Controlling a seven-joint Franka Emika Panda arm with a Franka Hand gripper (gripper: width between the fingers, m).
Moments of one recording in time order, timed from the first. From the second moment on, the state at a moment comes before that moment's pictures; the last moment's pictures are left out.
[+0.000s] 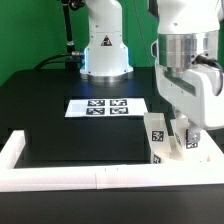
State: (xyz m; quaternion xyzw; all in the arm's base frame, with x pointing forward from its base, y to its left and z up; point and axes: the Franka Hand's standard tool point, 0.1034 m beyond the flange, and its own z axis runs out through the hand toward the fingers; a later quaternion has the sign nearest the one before) arm 0.643 0.090 0.069 -0.66 0.75 0.00 0.06
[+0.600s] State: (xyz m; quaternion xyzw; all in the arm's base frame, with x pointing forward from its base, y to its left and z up) arm 0.638 0.115 0.071 -0.44 0.89 -0.01 0.14
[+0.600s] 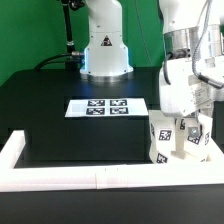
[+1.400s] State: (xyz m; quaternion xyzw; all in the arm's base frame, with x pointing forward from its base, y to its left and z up) arm 0.650 0.106 0.109 -0.72 0.68 -0.02 0.14
